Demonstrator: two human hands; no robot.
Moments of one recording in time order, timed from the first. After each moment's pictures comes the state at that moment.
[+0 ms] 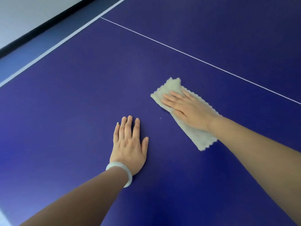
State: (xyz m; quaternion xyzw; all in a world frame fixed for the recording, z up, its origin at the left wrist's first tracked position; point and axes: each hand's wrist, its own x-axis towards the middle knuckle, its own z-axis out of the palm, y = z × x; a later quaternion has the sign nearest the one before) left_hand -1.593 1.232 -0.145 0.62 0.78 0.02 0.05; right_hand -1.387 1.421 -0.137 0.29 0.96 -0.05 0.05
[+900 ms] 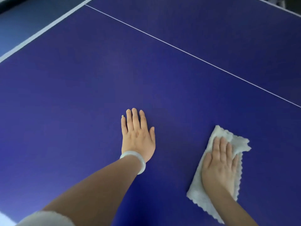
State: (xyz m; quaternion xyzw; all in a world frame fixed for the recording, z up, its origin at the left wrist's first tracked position) left_hand -1.594 1.229 -0.143 0.64 0.76 0.01 0.07; right_hand -1.356 1.177 -0.145 0.80 0.60 -0.08 -0.02
